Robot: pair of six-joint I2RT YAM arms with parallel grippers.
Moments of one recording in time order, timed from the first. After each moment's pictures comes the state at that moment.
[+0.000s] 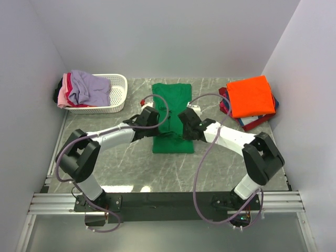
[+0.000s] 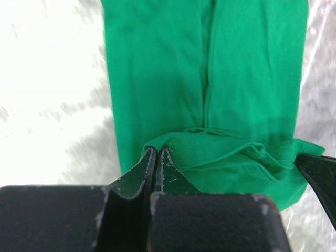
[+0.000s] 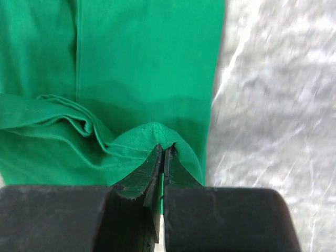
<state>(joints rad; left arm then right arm) -0.67 1.65 0.99 -0.16 -0.18 -0.70 0.68 1.59 1.01 -0.42 0.31 0.61</state>
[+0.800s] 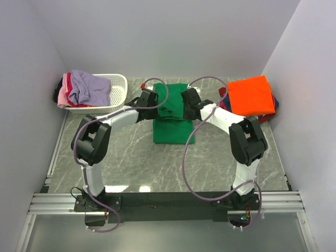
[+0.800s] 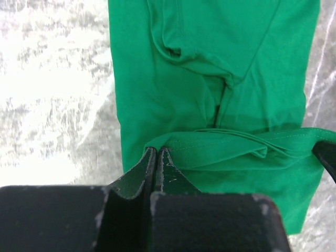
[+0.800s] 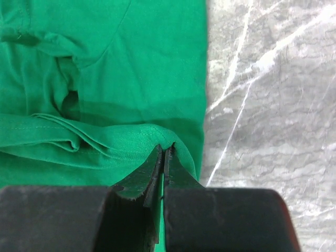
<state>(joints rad) -0.53 1.90 1.33 -0.21 -0.12 -0.57 0.50 1.88 1.35 -0.40 0.26 0.44</state>
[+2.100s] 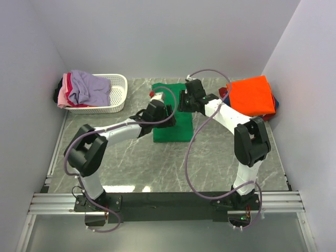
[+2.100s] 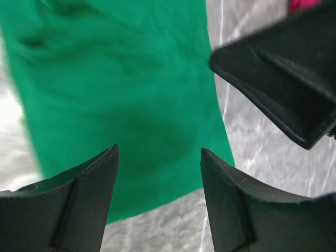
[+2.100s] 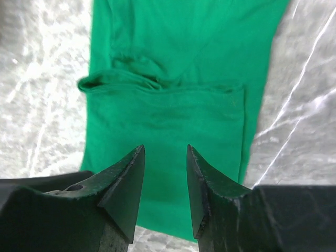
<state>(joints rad) -0.67 1.75 1.13 0.01 -0.11 -0.66 0.46 1.85 1.44 -0.37 0.02 0.42</state>
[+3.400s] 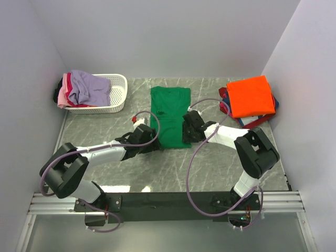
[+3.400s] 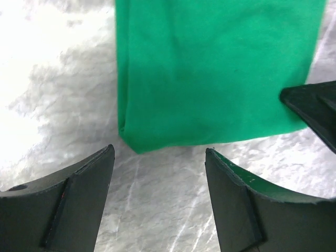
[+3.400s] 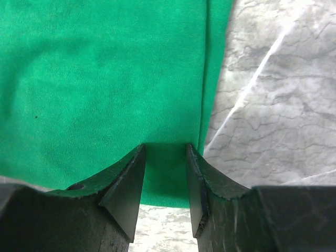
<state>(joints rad) -0.73 1.45 0.68 -0.04 -0.18 -0.86 0.59 1.69 0.93 -0.24 0.10 0.55</state>
